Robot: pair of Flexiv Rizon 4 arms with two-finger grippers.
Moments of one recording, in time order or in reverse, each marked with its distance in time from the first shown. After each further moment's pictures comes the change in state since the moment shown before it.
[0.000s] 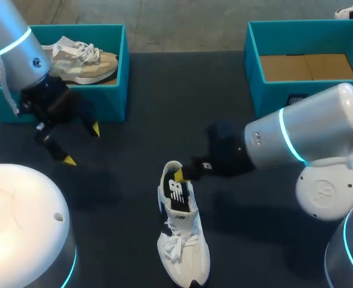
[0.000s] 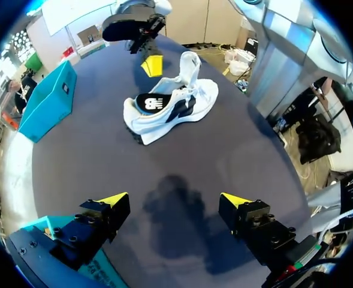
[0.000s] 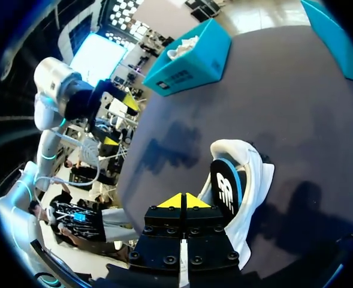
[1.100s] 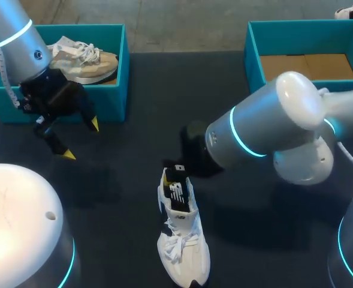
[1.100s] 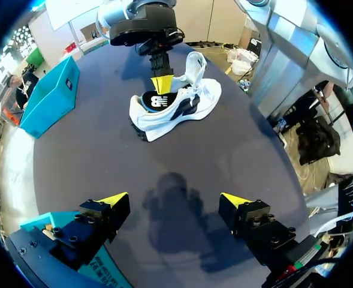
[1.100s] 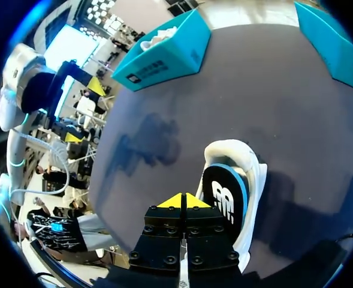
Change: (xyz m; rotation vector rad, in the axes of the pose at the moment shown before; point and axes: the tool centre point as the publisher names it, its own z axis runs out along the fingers) left arm -0.006 0.001 -0.008 -0.016 0.004 -0.013; right arm -0.004 0.004 0.035 0.028 -0.260 0.037
